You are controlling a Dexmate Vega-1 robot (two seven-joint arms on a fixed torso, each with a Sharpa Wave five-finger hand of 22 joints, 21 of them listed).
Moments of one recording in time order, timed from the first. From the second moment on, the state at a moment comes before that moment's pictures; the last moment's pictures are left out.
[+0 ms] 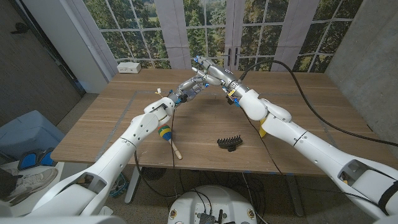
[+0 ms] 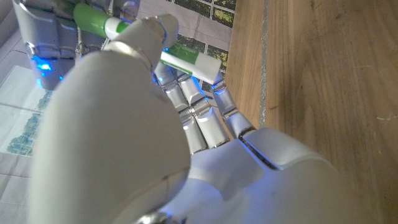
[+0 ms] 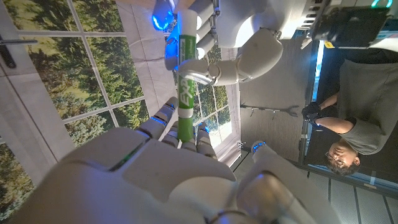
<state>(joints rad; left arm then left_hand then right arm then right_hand) 0.75 0.39 0.39 -1.54 -1.06 0.18 -0.02 1.32 -0.18 0.44 -0.16 0.69 1.17 0.01 0.41 0.36 1.17 -0.13 0.48 0.62 1.13 -0.20 0.25 0.58 0.47 -0.04 1.19 0.18 -0.63 -0.56 -0.74 -1.63 -0.44 0.20 -0.11 0.21 0.16 0.26 0.18 0.24 0.05 0.06 0.19 0.18 0.01 0.00 0.20 0.19 -0.07 -0.04 0.21 0.21 0.19 -0.04 0.25 0.17</state>
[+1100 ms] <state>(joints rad) 0.75 0.41 0.41 -1.57 -0.90 0.13 0.12 1.32 -0.18 0.41 -0.17 0.74 1.18 0.01 0.40 0.34 1.17 -0.13 0.51 0.62 1.14 -0.21 0.24 0.54 0.45 -0.05 1.17 0.18 -0.63 -0.55 -0.71 -1.55 -0.47 0.31 -0.26 0.24 0.08 0.29 0.05 0.21 0.06 -0.10 0.18 0.18 0.03 -0.03 0.19 0.19 0.00 -0.01 0.21 0.19 0.27 0.11 0.24 0.17</state>
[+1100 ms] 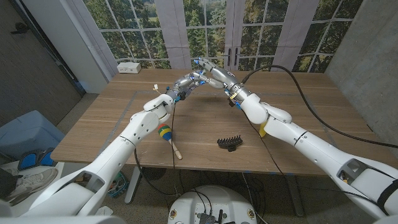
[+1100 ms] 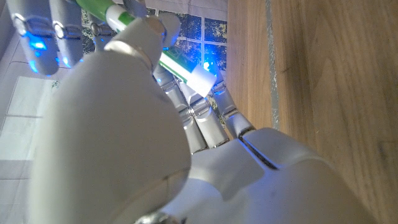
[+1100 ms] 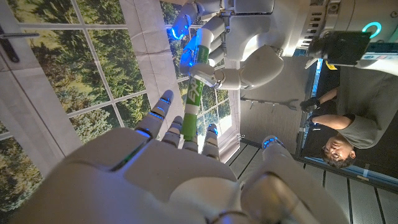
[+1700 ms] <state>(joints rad) 0.75 0.49 0.48 -1.70 -0.63 0.18 0.31 1.33 -0.17 0.38 -0.15 0.74 1.18 0.01 0.40 0.33 1.17 -0.13 0.48 0.62 1.13 -0.22 0.24 0.53 0.43 -0.05 1.17 0.18 -0.68 -0.55 -0.64 -1.57 -0.40 0.39 -0.33 0.24 0.06 0.29 0.04 0.21 0.06 -0.10 0.18 0.18 0.03 -0.03 0.19 0.19 0.01 -0.01 0.21 0.19 0.27 0.11 0.24 0.17</state>
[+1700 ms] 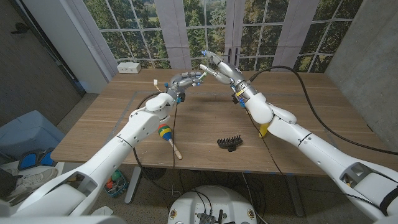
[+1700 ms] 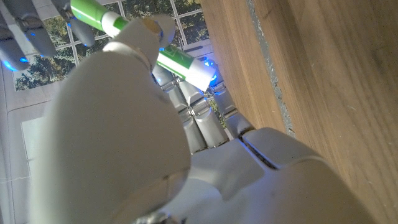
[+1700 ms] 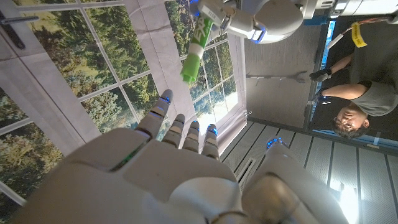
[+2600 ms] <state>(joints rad) 0.69 0.62 0.59 -1.88 -0.29 0.46 0.39 1.35 -0.15 0.34 -0.15 0.70 1.14 0.00 0.38 0.33 1.17 -0.13 0.41 0.60 1.09 -0.19 0.23 0.51 0.38 -0.04 1.17 0.18 -0.75 -0.60 -0.55 -1.65 -0.23 0.34 -0.24 0.22 0.10 0.29 0.03 0.20 0.10 -0.09 0.19 0.18 0.06 -0.04 0.20 0.19 0.02 -0.01 0.22 0.21 0.29 0.07 0.23 0.18</state>
